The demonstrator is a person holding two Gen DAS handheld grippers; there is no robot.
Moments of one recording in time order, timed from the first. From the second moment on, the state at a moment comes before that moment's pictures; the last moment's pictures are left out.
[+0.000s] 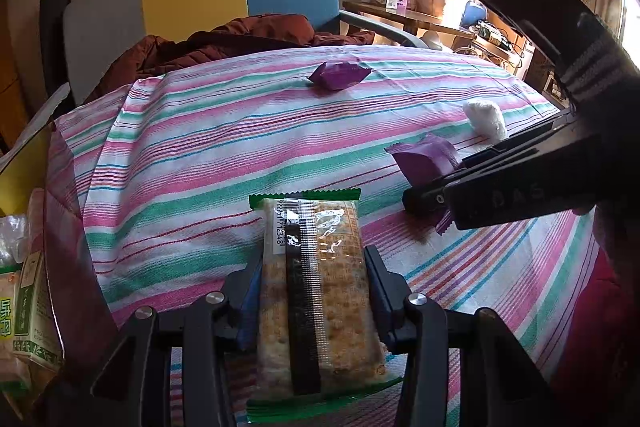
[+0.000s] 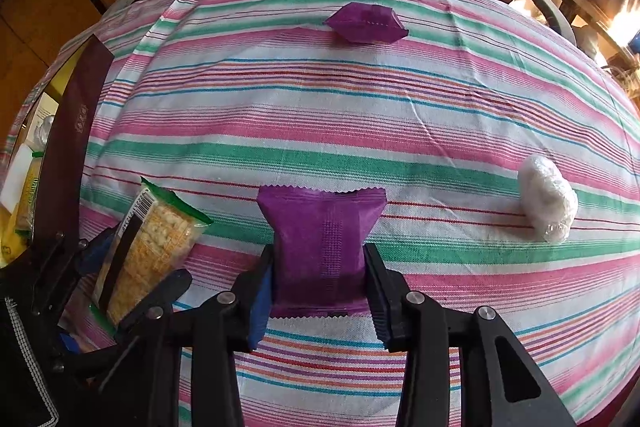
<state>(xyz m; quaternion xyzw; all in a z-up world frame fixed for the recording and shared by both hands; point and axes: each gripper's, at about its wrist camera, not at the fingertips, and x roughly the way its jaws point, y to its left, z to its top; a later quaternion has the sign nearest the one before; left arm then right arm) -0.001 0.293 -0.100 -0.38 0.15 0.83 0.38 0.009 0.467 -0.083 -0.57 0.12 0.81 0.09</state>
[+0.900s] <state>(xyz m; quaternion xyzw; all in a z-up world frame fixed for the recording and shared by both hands) 0.000 0.293 -0.095 -0.39 0.16 0.83 0.37 0.014 0.470 -0.069 -0.54 0.13 0.82 0.10</state>
